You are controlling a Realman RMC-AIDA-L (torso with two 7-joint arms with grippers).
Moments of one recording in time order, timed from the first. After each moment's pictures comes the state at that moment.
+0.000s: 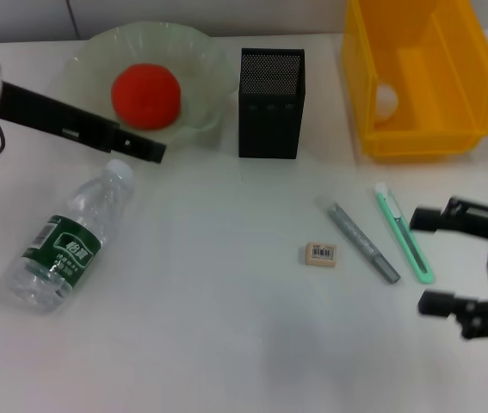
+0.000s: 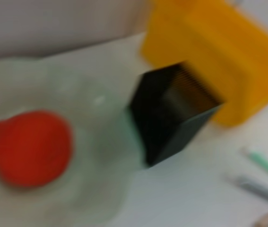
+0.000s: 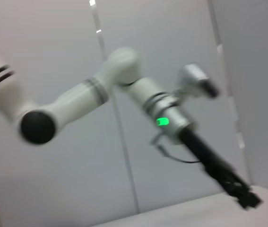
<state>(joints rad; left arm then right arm) -0.58 -2.07 1.02 1.42 2.39 1.67 -2.55 0.33 2.03 -0.69 -0.64 -1.81 -2.05 1.15</state>
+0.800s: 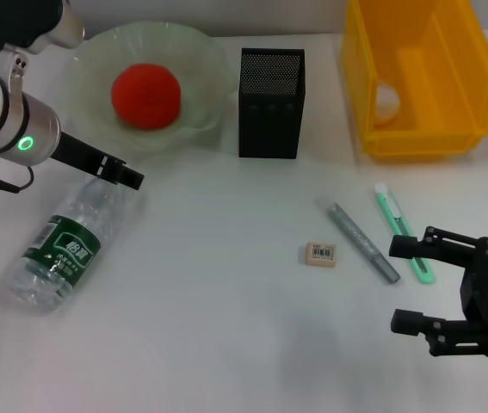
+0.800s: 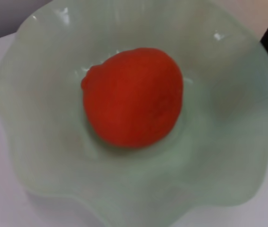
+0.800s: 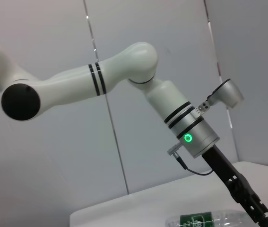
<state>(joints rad) -0.63 -2.08 1.32 1.10 2.67 1.21 -2.68 0.32 2.04 -0.69 -0.53 -1.89 -1.96 1.04</state>
